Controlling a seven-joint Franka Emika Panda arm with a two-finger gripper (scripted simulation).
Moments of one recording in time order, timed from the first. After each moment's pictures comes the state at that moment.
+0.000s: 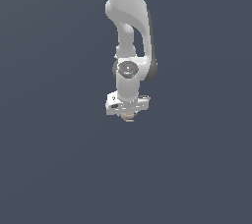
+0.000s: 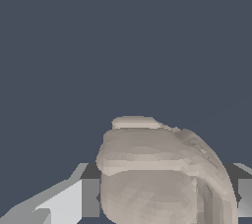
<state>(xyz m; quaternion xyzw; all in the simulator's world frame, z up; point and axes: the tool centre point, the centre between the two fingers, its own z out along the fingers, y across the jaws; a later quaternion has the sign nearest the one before) -0.037 0.007 0.052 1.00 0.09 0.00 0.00</state>
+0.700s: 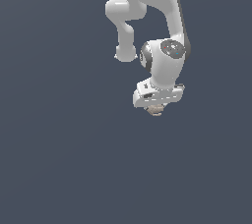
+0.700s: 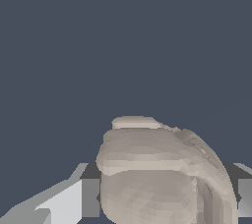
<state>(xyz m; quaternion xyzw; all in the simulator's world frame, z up) -0.026 0.129 0.132 1.00 0.09 0.00 0.00</state>
